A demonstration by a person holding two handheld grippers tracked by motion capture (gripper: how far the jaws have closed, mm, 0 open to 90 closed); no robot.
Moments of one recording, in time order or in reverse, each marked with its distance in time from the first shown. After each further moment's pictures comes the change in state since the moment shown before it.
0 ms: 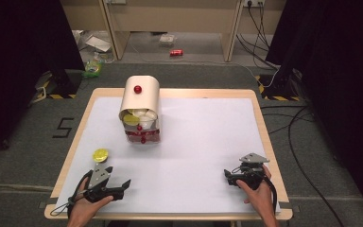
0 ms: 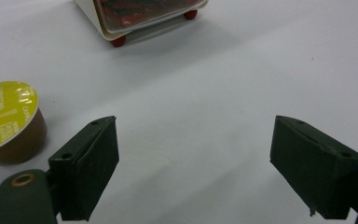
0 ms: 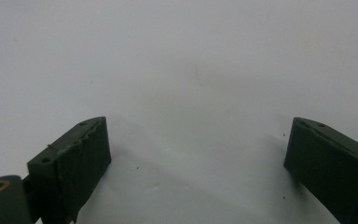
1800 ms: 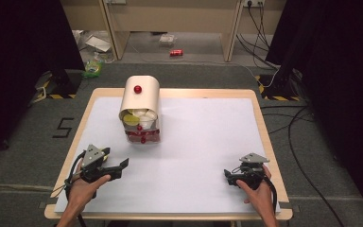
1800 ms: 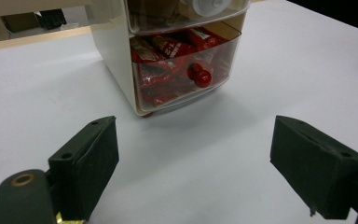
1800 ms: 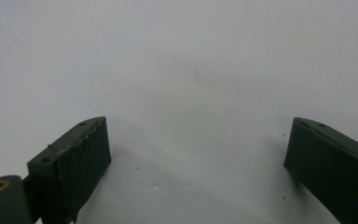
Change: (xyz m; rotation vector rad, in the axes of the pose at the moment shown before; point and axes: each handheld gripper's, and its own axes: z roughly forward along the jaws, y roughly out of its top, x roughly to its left) left arm 0.022 0.055 -0.001 -0.102 0.011 -0.067; right arm 0.000 0.000 0.000 0.000 0.000 -0.003
